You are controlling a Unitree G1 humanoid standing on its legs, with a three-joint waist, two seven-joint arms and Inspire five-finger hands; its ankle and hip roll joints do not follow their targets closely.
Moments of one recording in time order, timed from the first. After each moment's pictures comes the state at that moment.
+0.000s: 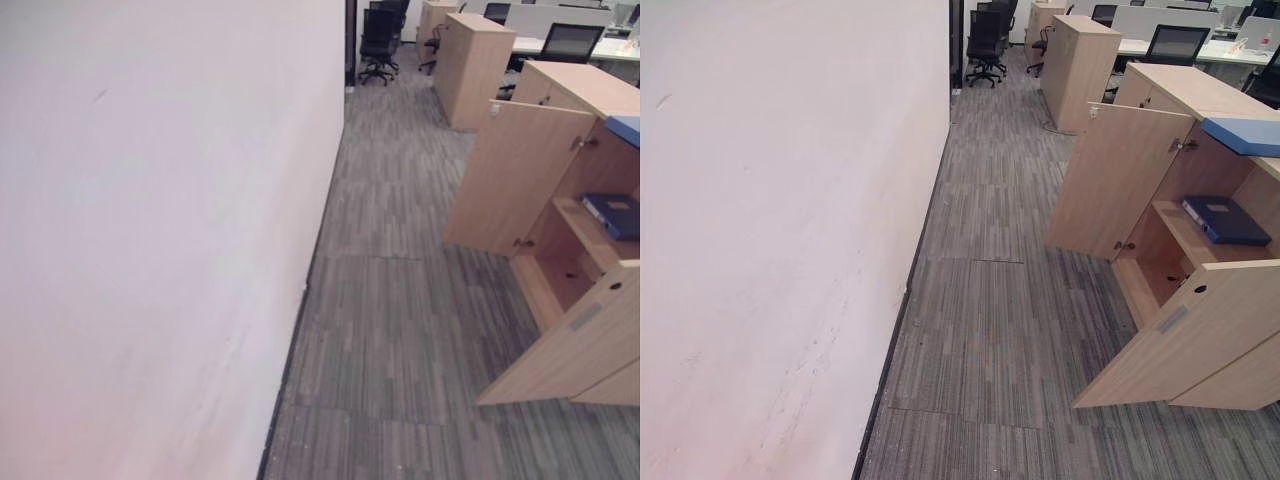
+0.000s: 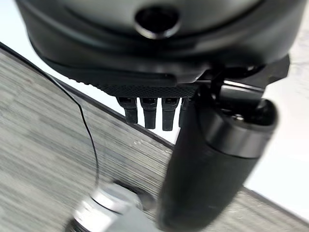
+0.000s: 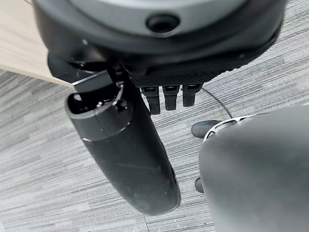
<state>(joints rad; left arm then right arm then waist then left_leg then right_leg) 0.16 0.17 0.04 1.32 -0.43 -0.06 0.07 0.03 -0.18 0.08 1.33 0.53 -0.03 0.02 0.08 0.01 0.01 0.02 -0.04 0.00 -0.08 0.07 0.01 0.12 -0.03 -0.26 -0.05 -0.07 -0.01</state>
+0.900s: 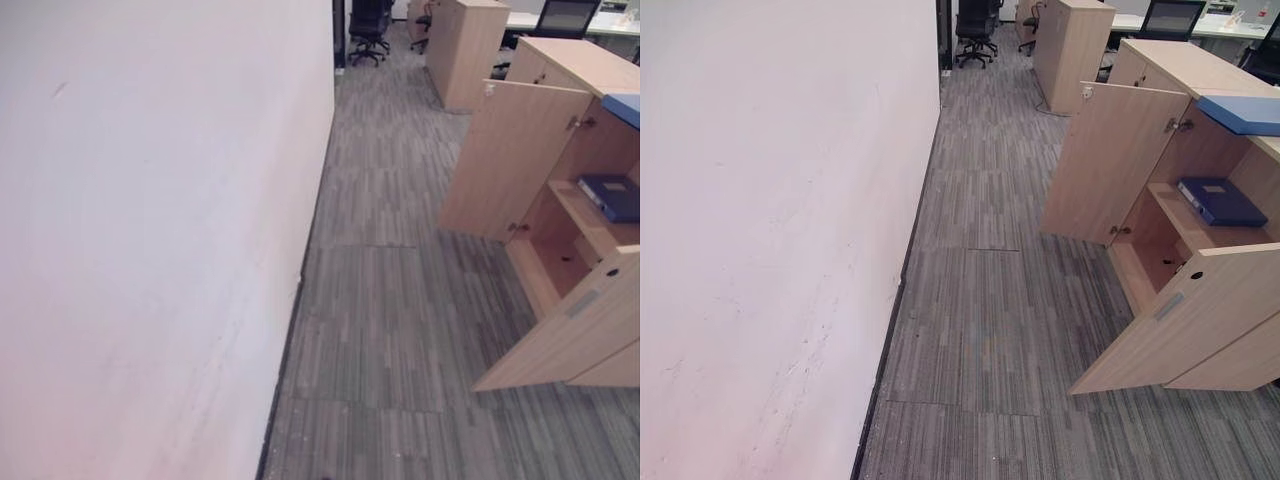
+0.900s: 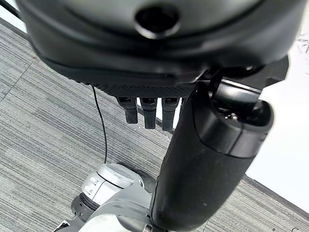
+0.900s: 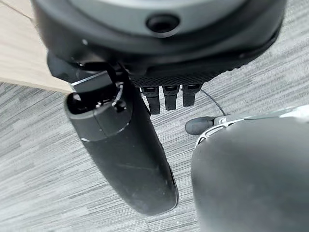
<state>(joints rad) 0.16 0.17 0.02 1.32 -0.46 -0.06 -0.01 0.03 -0.20 0.06 1.33 0.54 -0.03 0.06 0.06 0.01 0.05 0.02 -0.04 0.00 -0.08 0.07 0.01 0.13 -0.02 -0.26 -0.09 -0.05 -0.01</state>
